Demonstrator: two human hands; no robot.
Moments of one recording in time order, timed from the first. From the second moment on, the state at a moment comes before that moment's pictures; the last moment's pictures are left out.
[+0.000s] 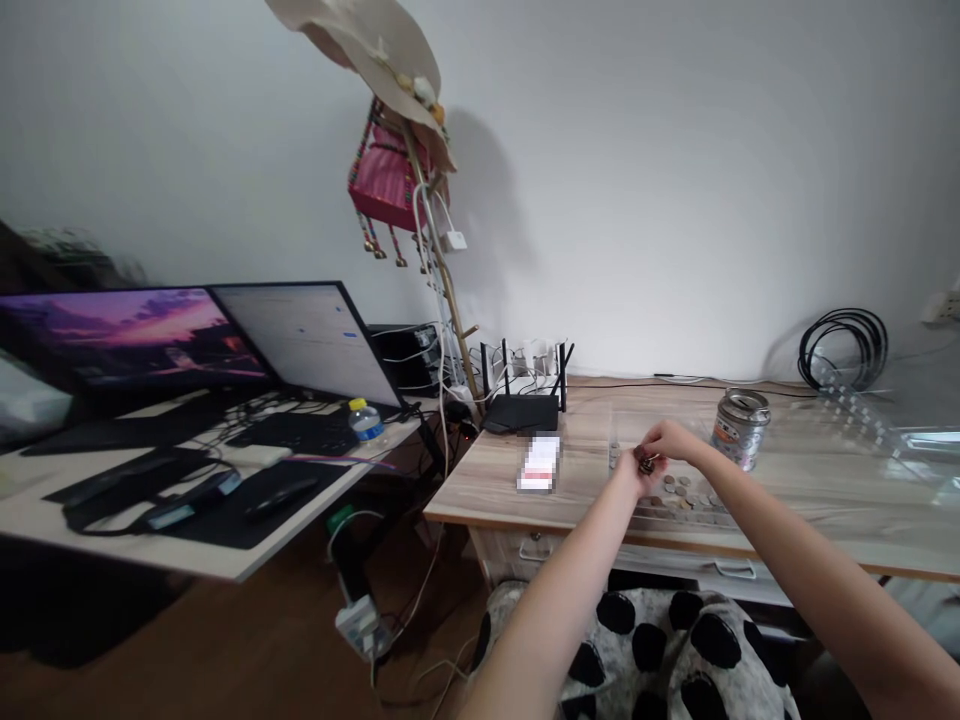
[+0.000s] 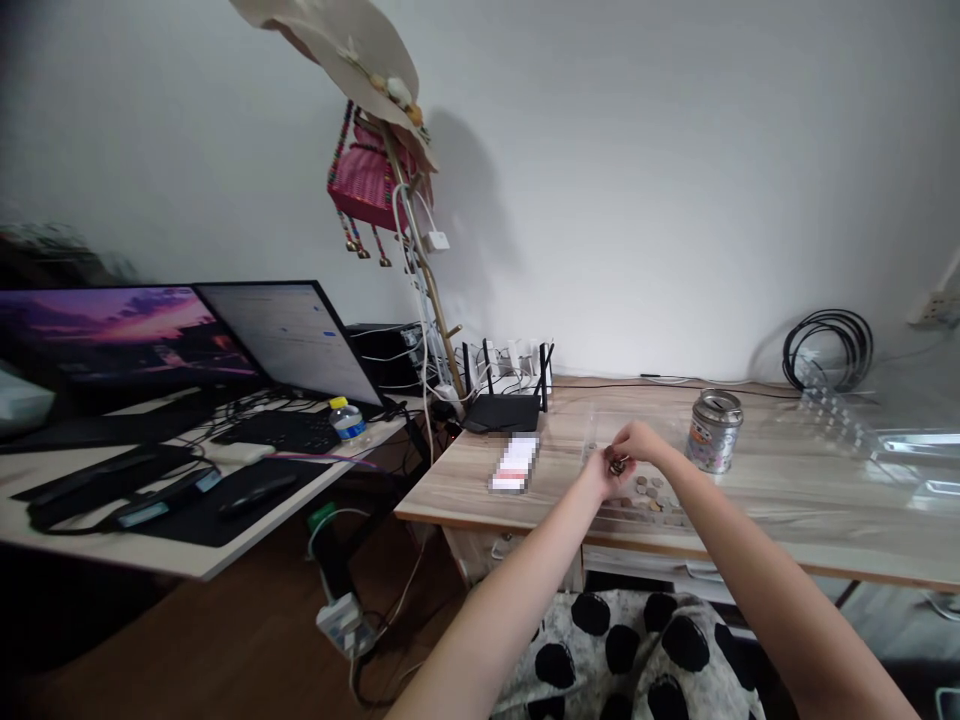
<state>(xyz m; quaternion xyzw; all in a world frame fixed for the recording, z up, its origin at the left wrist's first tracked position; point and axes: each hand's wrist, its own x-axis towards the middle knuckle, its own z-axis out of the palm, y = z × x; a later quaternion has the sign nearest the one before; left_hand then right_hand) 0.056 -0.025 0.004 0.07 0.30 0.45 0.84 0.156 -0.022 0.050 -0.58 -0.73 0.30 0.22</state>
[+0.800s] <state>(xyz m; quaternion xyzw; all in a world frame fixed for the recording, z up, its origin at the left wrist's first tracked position) 0.051 0.071 0.009 0.24 0.31 0.39 0.83 0.224 0.021 0.077 -0.60 -0.72 0.00 0.34</state>
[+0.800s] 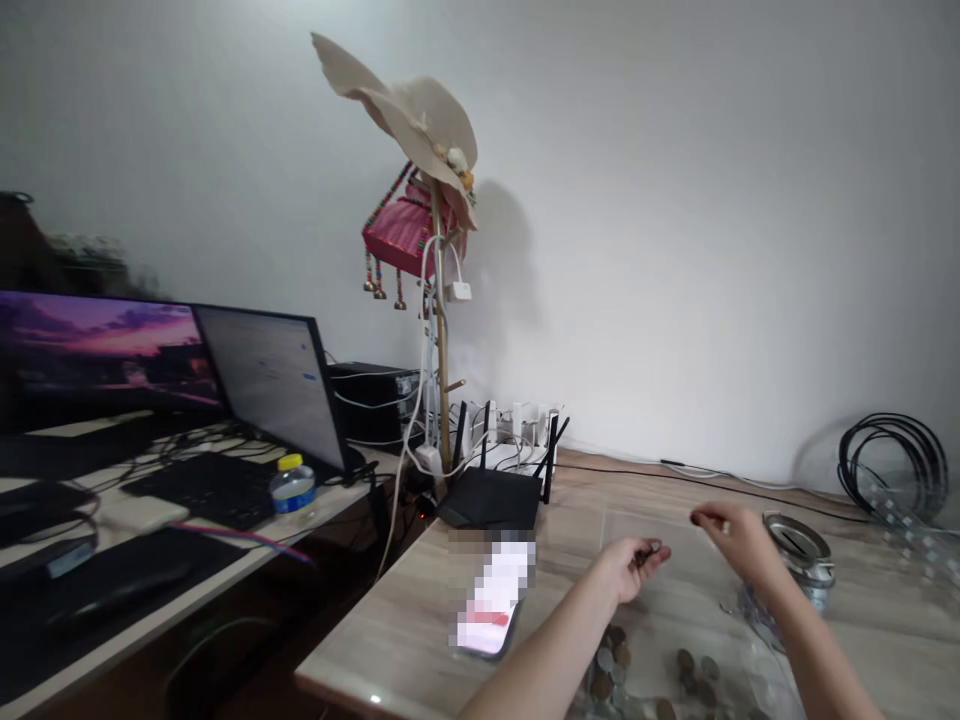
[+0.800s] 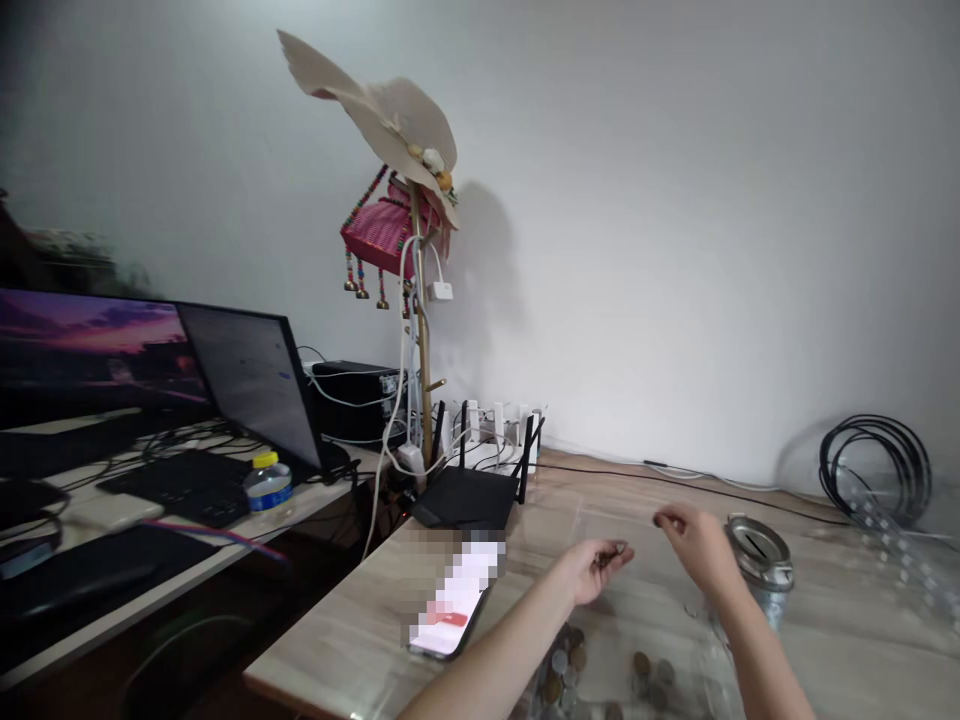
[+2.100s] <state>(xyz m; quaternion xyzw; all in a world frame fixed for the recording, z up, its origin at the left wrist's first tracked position) 0.052 0.056 0.012 0.49 0.27 0.18 0.81 0.204 0.021 0.038 -0.50 -0.76 0.34 0.25</state>
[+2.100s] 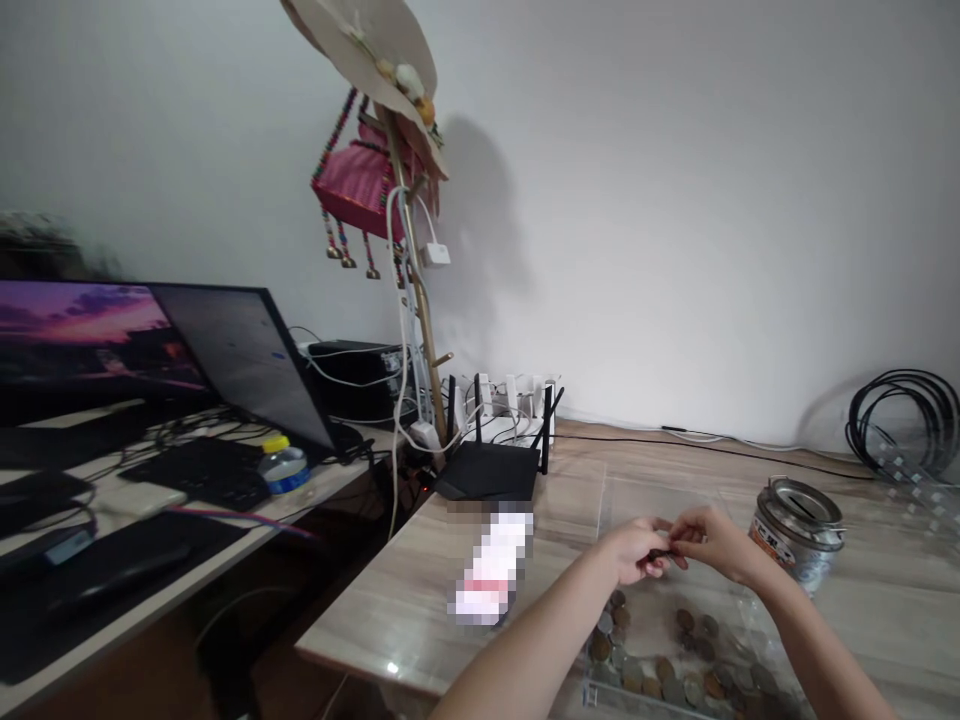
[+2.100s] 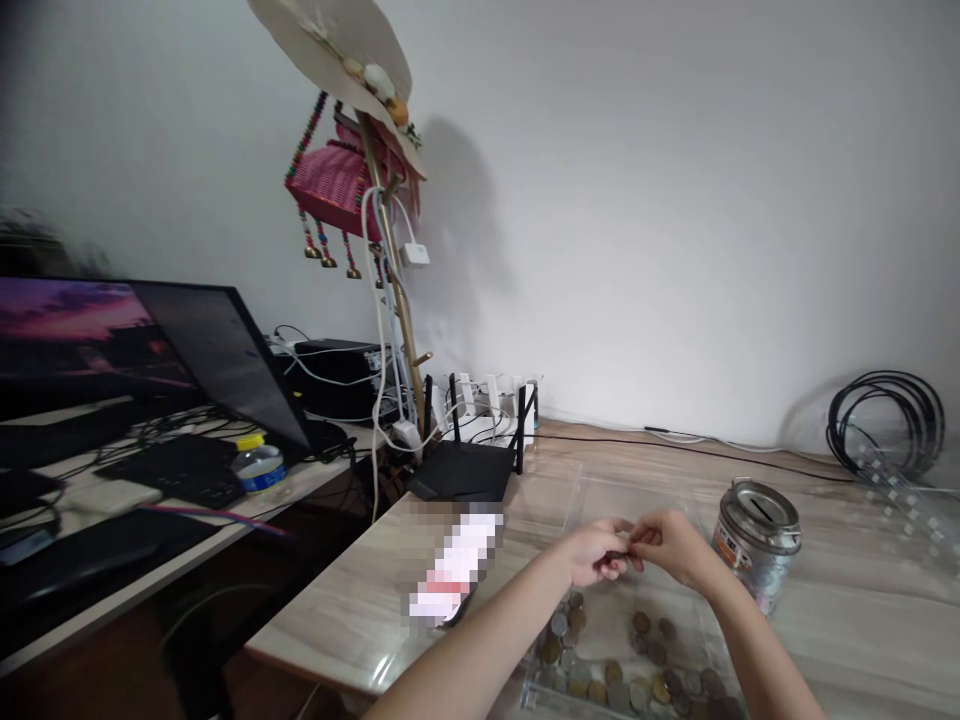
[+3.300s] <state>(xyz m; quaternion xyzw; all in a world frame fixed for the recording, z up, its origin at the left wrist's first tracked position) 0.051 0.061 0.001 0.45 0.30 0.30 0.79 0.281 -0.011 0.079 -0.76 -0.52 -0.20 0.35</state>
